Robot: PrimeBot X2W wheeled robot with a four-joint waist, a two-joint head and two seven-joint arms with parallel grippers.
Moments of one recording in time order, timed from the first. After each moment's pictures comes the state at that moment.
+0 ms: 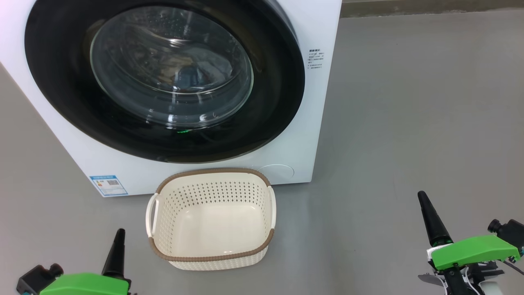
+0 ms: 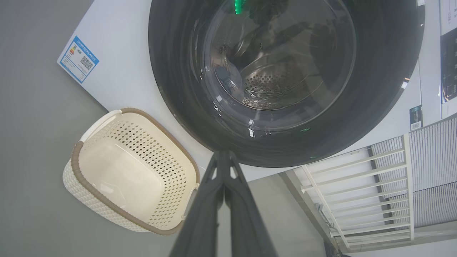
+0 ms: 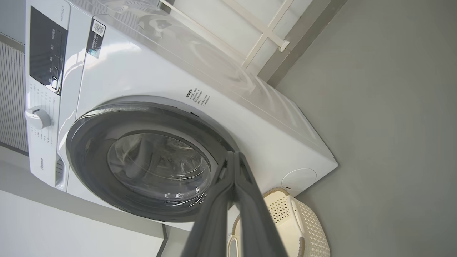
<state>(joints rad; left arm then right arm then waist) -0.08 0.07 -0.01 0.28 -1.14 -0.13 -0.04 -0.14 -0.13 -0.01 0.30 1.14 0.13 -0.04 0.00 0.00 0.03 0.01</state>
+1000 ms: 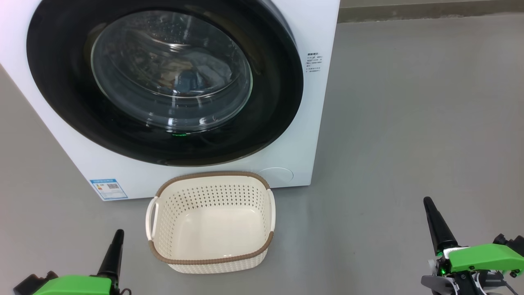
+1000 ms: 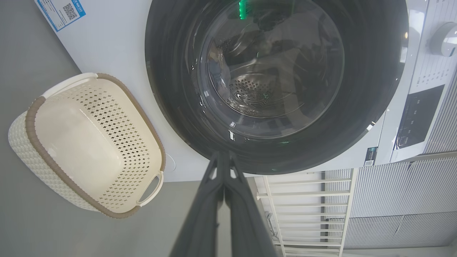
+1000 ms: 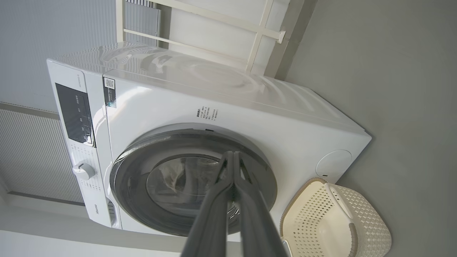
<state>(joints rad) -0.08 0.05 0.04 0.27 -1.42 -0.13 0.05 -0.12 -0.09 -0.08 0.28 1.42 0.13 0.04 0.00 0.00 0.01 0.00</state>
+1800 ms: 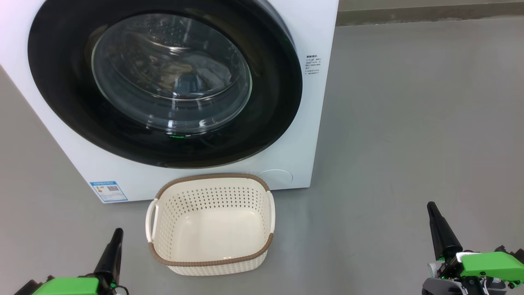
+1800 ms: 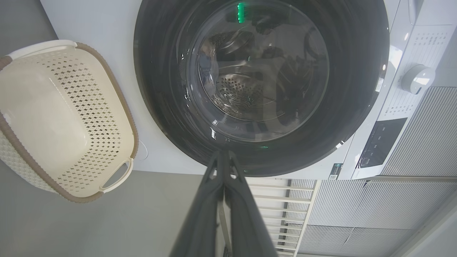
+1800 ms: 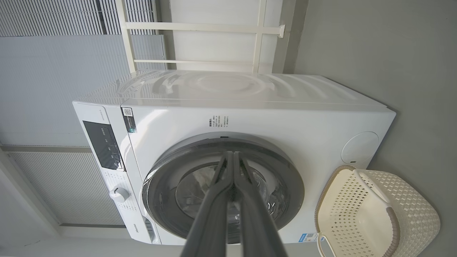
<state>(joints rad) -0.08 0.04 0.07 0.27 -1.61 -0.13 0.11 -0.10 -0.05 -0.13 0.28 1.61 0.13 0.10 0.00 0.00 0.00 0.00</state>
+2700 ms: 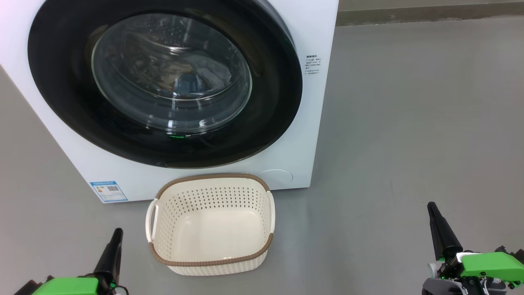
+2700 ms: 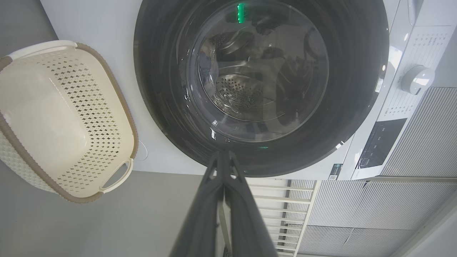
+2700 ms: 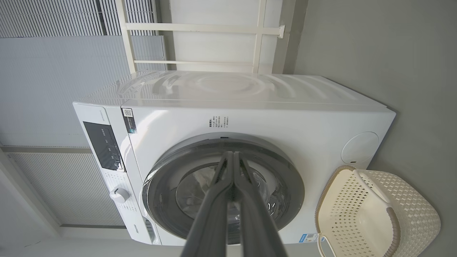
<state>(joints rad) -0.08 0.04 0.08 0.27 -1.61 -0.13 0.11 -0.10 -0.05 -0.13 0.28 1.61 0.13 0.10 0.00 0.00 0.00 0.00</state>
